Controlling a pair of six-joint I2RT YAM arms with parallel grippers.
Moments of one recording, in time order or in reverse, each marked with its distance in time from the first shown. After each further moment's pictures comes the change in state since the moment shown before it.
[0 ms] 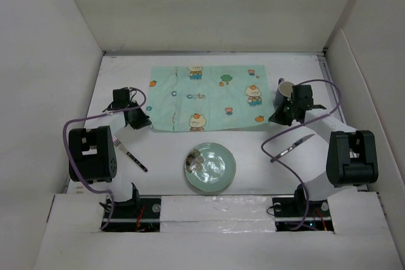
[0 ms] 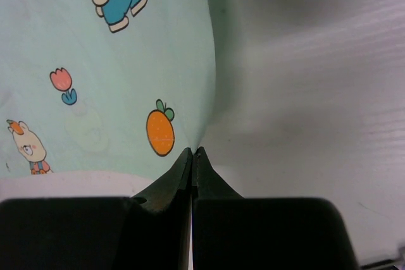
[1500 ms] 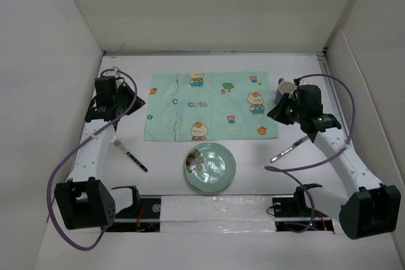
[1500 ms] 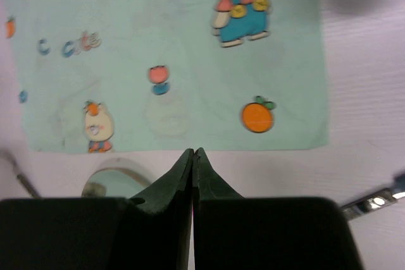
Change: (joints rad) left arm -0.015 -0.397 0.110 -0.224 0.006 0.050; right arm 0.090 -0.410 -0.019 -0.182 0.037 -0.041
